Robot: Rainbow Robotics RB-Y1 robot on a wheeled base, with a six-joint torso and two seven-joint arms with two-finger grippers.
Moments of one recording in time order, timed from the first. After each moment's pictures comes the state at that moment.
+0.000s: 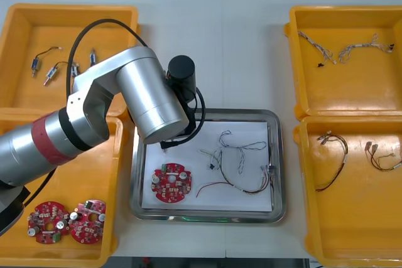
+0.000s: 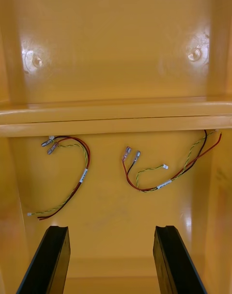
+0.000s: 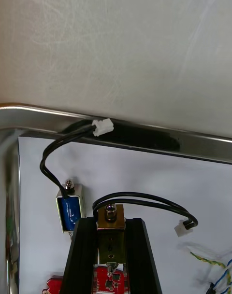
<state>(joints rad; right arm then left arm) -0.16 -0.81 -0.45 -2.23 -0.93 1.92 1.28 -0.80 0.53 -0.82 -1.81 0.55 1.64 -0.30</state>
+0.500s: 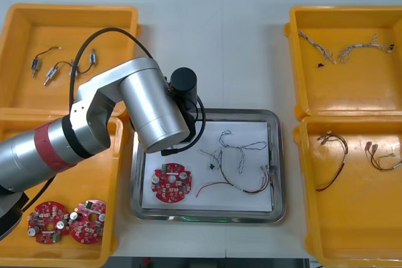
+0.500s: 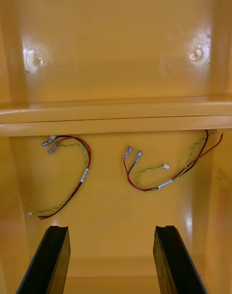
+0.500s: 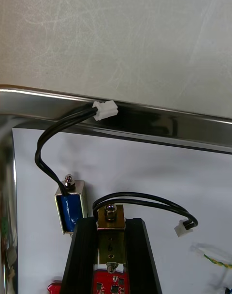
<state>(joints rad) -0.16 -0.81 -0.45 -2.23 -0.93 1.92 1.28 -0.79 0.53 -0.85 -1.81 0.52 1.62 -0.30</state>
